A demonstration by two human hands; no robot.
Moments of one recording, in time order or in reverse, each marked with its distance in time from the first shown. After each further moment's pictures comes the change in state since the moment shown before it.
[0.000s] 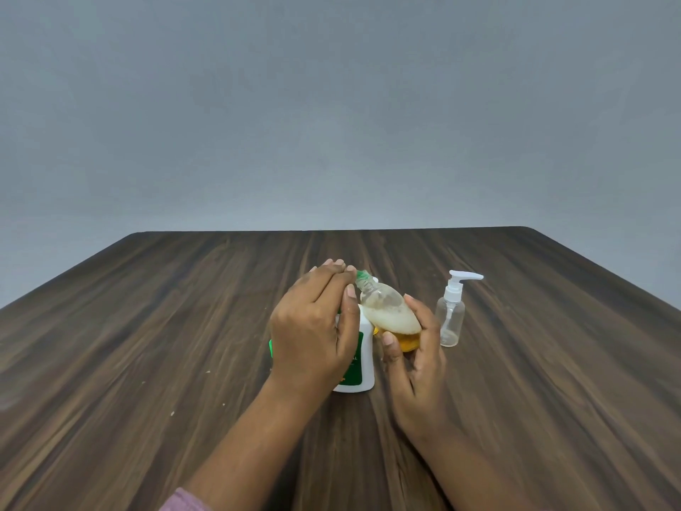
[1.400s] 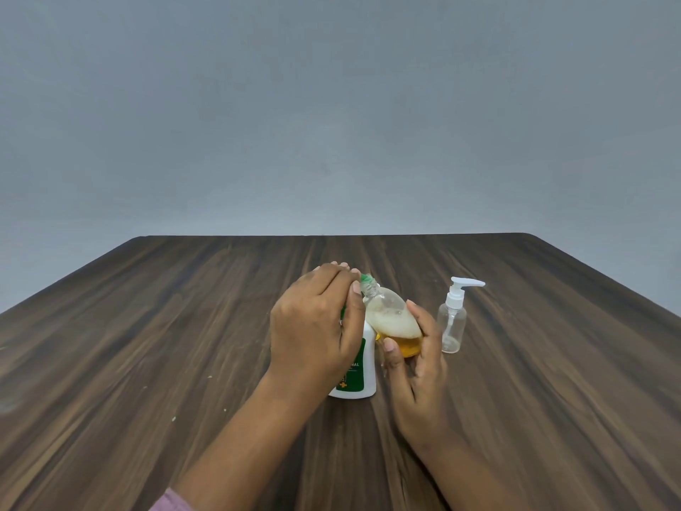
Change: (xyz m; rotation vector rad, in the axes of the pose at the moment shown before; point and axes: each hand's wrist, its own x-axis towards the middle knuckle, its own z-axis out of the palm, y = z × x) left_hand 0.013 0.005 -0.010 0.047 -0.058 0.025; right_hand -0.001 -0.003 0.001 0.004 -0.004 -0.007
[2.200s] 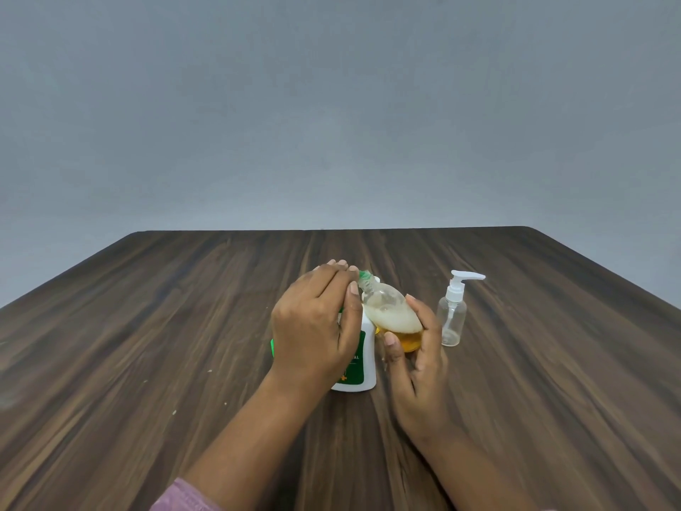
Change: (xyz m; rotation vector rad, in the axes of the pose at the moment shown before) left_hand -0.008 -0.004 0.006 -0.015 0.028 -0.009; right_hand 0.000 0.001 0.000 -0.020 -0.010 0.006
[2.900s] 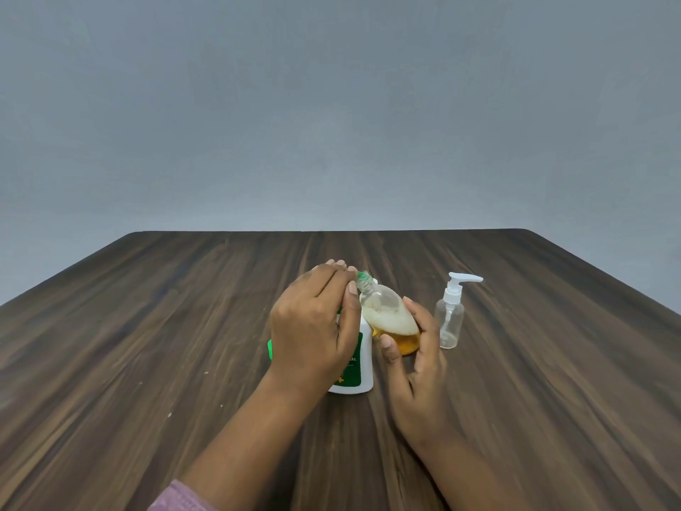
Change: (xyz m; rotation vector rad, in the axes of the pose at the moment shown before) left_hand 0.001 0.002 0.001 -0.007 -0.012 -0.019; right_hand 0.000 0.000 -0.002 -0.044 0.004 -0.016
